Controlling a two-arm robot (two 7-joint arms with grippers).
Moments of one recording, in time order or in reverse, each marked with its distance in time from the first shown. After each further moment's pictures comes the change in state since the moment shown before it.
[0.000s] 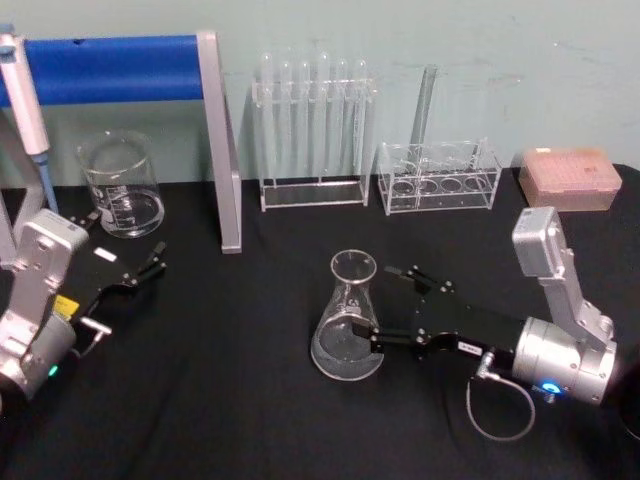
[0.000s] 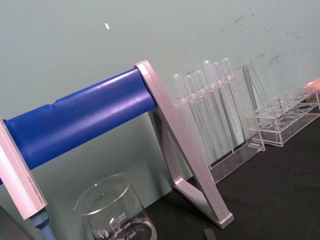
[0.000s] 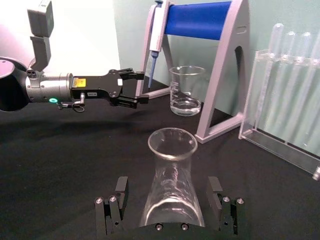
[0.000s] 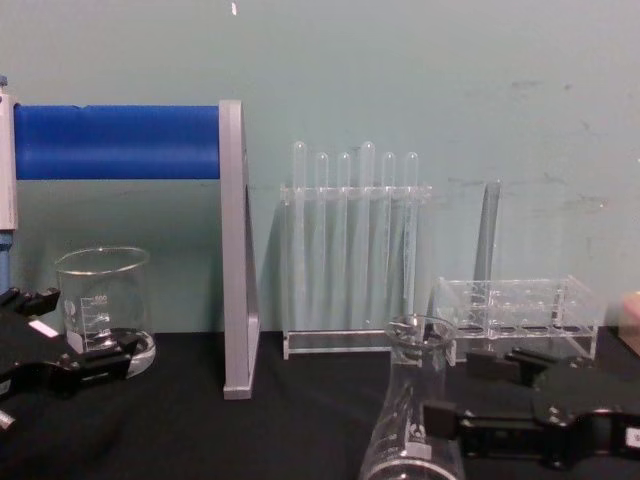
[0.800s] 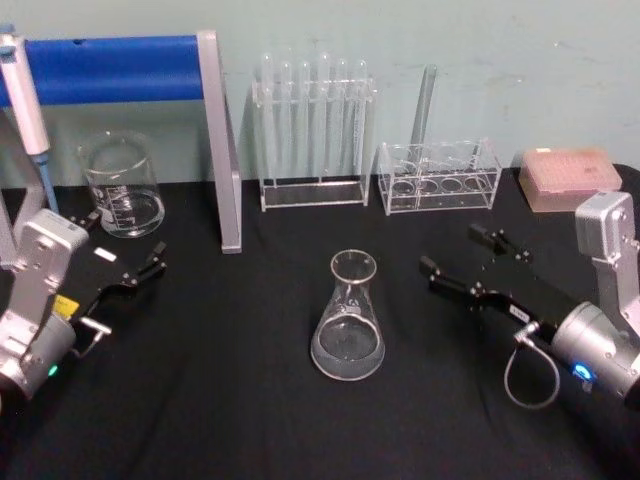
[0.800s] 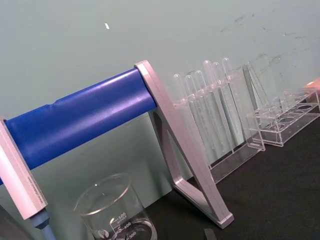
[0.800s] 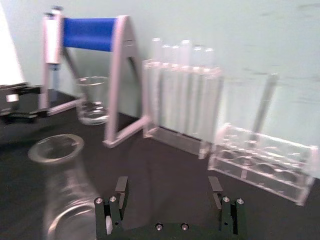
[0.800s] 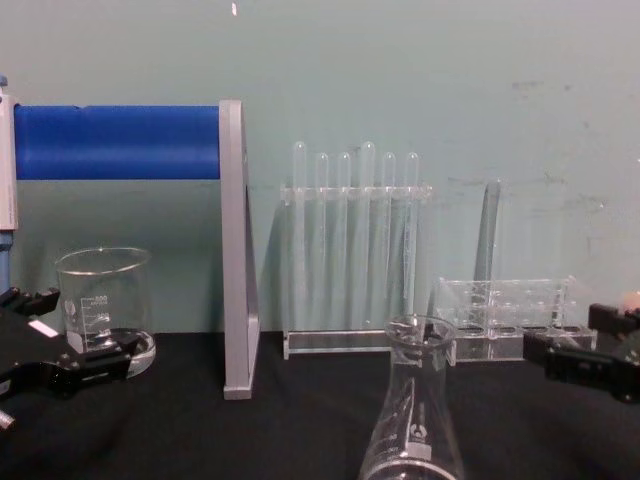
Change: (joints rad) left arm 0.000 0.000 0.000 0.000 0.000 0.000 0.000; right arm -0.126 -0.031 0.162 -0.072 -0.061 -0.011 -0.315
